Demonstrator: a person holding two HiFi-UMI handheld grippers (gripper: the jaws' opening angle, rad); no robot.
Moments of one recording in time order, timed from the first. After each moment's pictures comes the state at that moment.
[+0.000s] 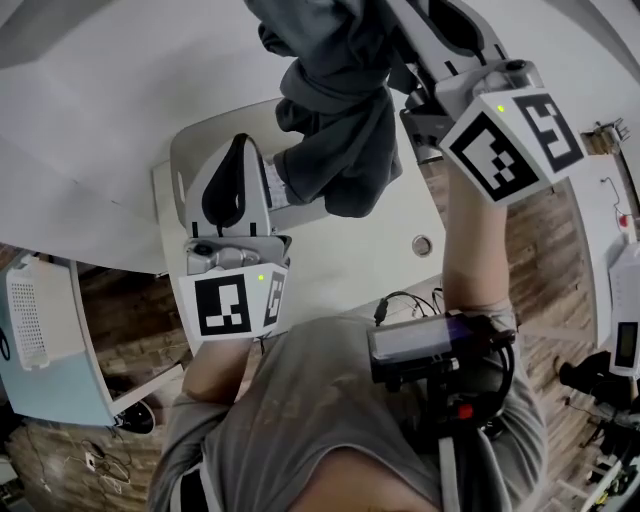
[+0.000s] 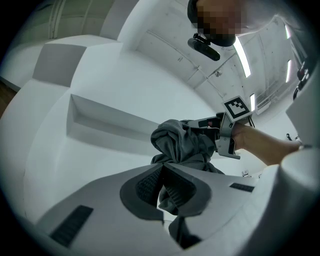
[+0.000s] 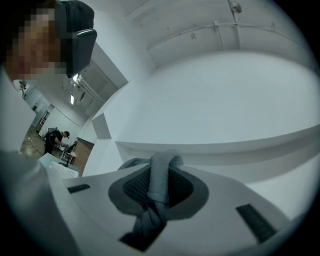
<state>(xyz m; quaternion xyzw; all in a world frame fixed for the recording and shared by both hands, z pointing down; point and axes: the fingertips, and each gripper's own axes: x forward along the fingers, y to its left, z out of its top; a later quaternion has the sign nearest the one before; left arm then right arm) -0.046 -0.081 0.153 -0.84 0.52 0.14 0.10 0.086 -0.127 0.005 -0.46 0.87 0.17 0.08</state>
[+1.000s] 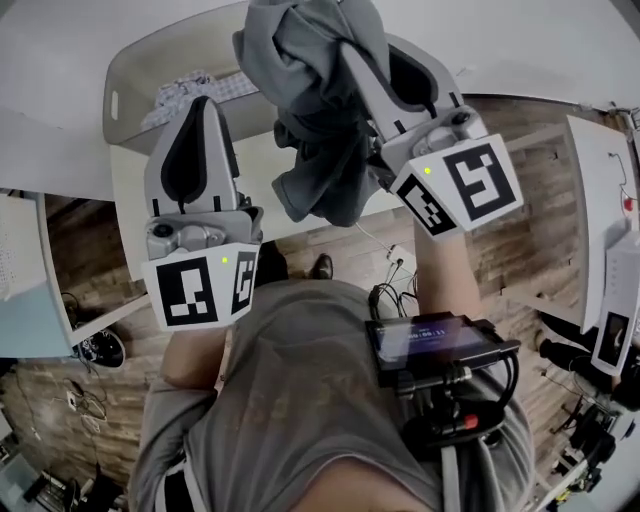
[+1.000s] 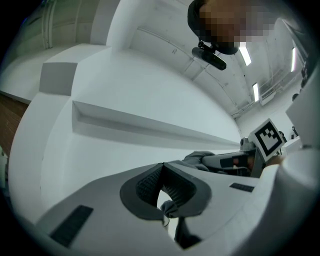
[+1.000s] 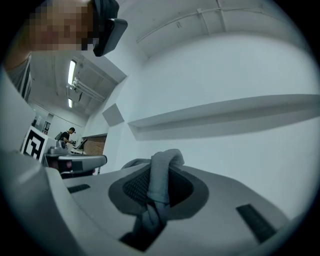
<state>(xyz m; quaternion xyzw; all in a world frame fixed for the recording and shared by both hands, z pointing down) 0.055 0.001 0.208 -0.82 0.56 0.10 0.08 0.191 -0.038 0.192 -0.45 0.89 0.08 0.03</state>
